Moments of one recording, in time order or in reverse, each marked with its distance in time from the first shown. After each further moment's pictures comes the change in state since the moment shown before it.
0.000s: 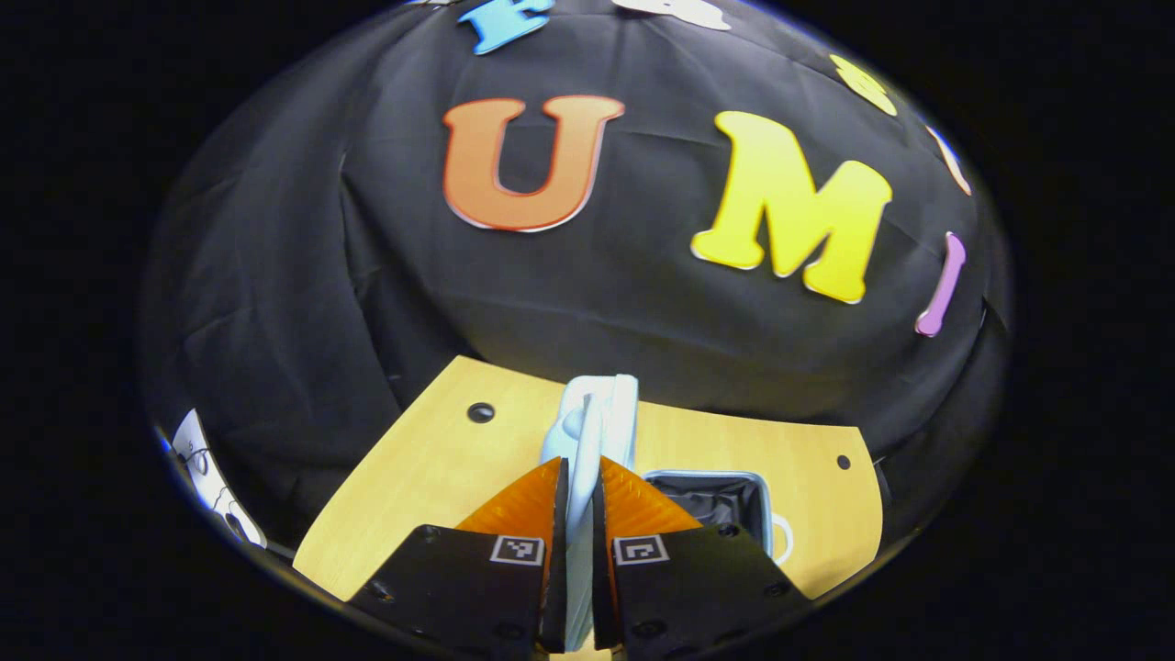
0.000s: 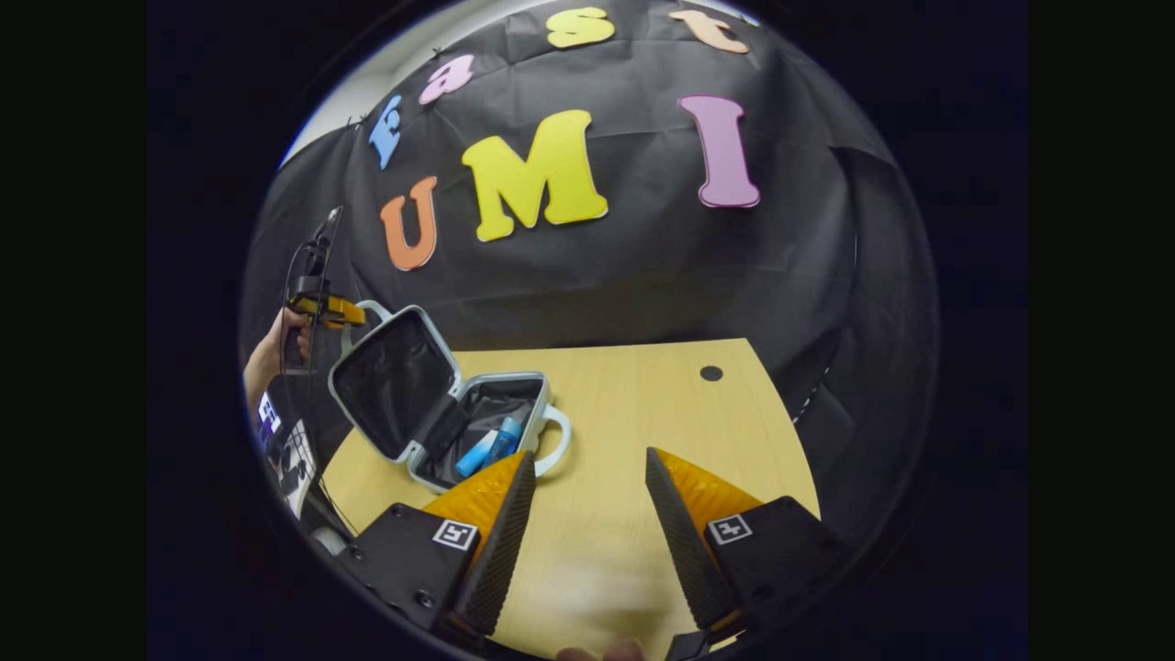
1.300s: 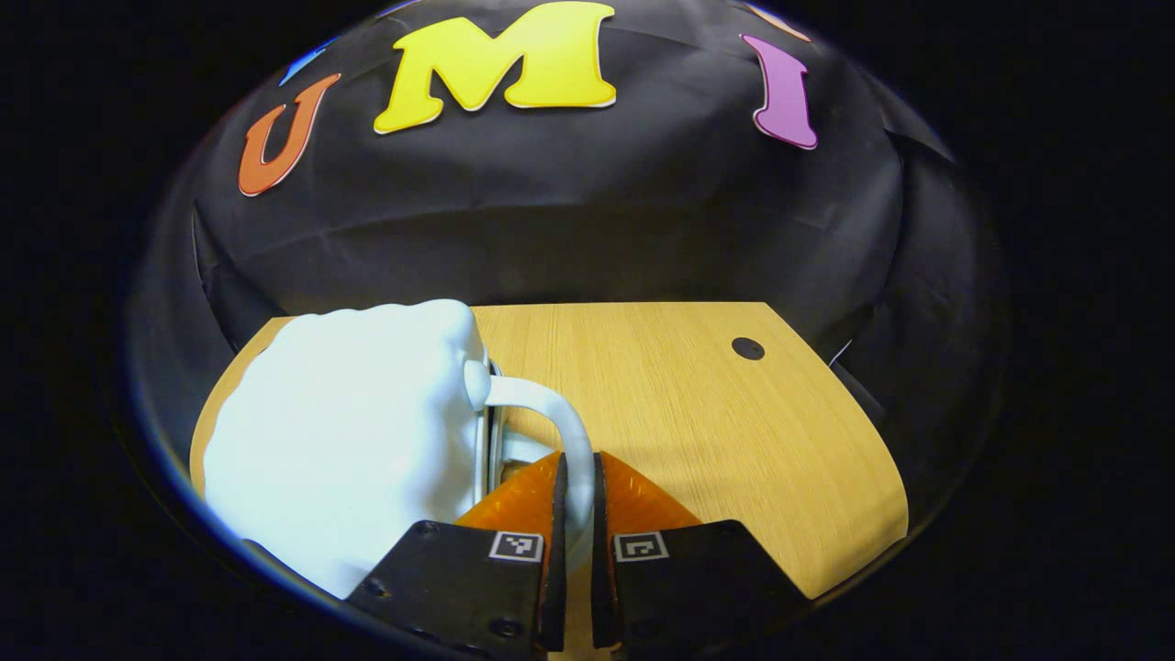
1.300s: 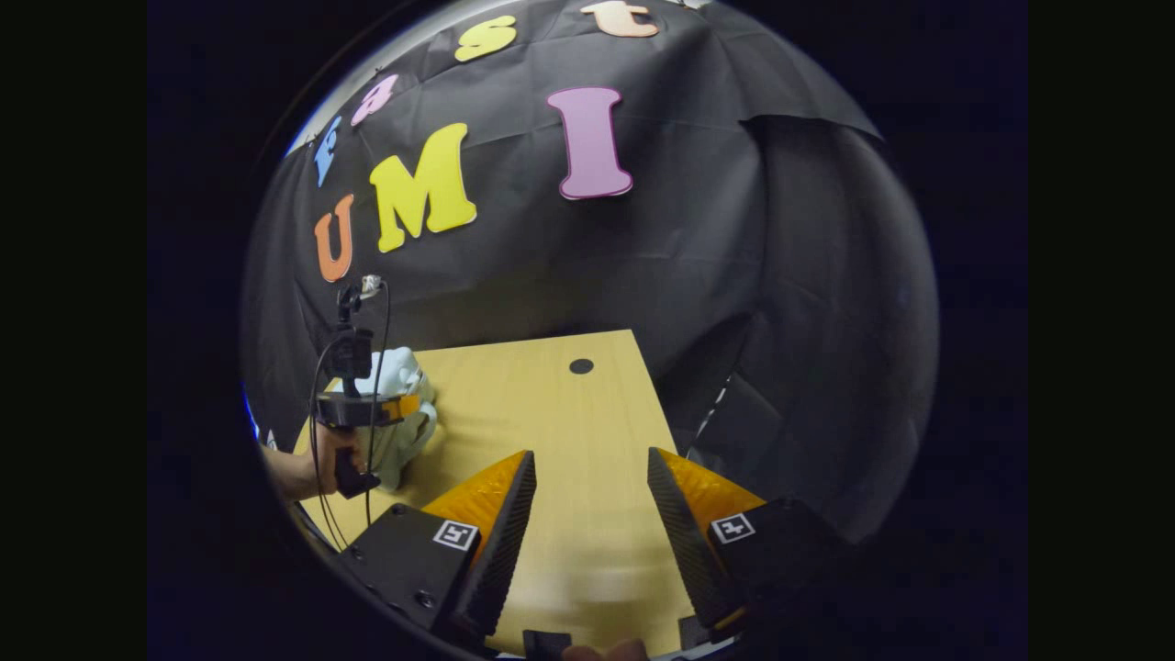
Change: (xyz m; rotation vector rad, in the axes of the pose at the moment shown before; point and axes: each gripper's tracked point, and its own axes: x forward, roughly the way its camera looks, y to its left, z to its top) left arm 0.102 -0.317 -0.235 0.233 0.100 -0.177; right arm -0.036 -0.202 0.009 0.047 0.017 -0.229
